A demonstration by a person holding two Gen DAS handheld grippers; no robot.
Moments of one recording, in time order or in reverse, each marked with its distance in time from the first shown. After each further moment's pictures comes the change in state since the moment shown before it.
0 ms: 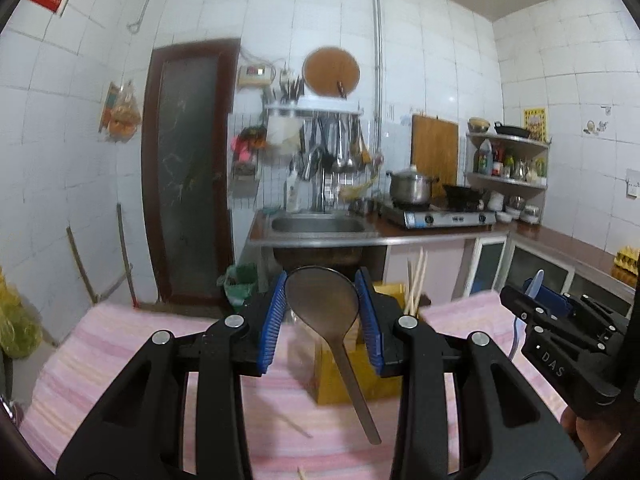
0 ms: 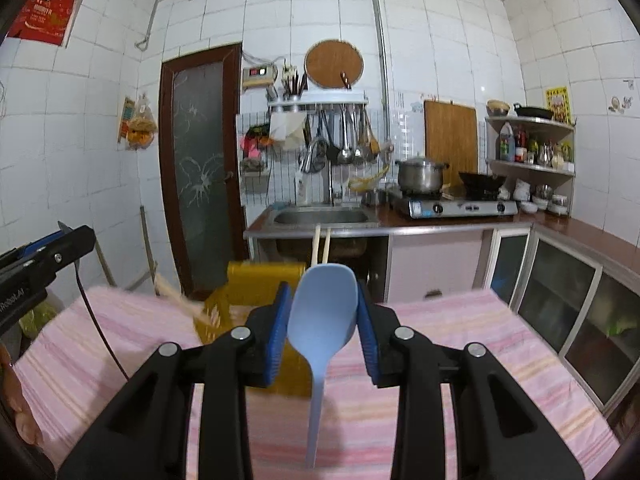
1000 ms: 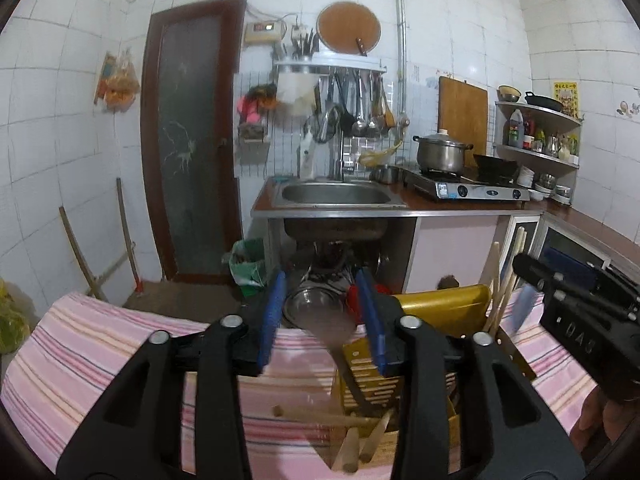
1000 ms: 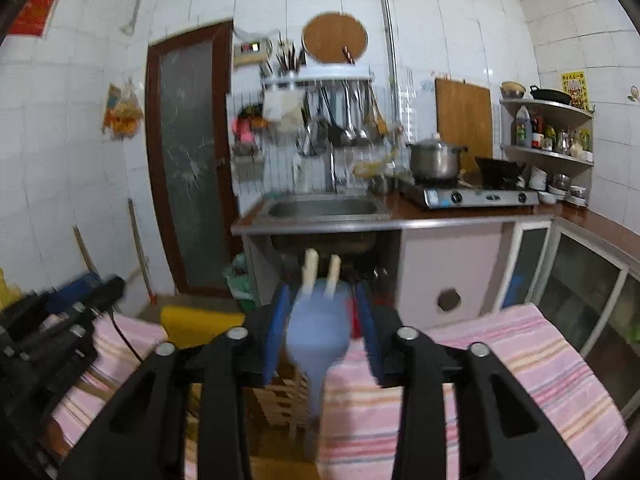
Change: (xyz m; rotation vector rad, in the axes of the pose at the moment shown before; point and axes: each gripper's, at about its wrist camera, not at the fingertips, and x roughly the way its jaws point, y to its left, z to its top) left arm 0.166 0.010 -0.028 -0.019 0.145 0.060; right arm 0.159 0.000 0.001 0.004 0.121 -0.016
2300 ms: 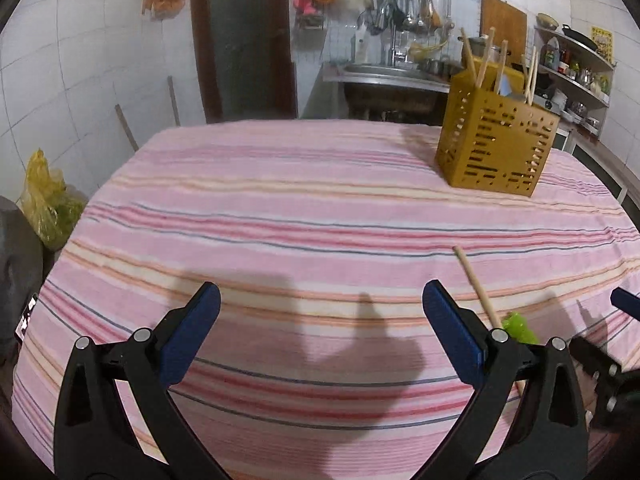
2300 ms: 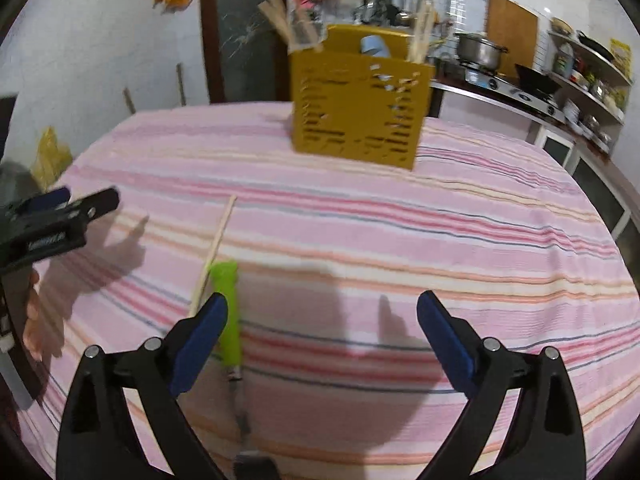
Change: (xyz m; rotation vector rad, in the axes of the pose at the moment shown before) left arm -0.152 0.119 -0.178 -0.030 0.369 0.133; right arm -0.165 0.085 -0.205 -0.176 0.433 0.128
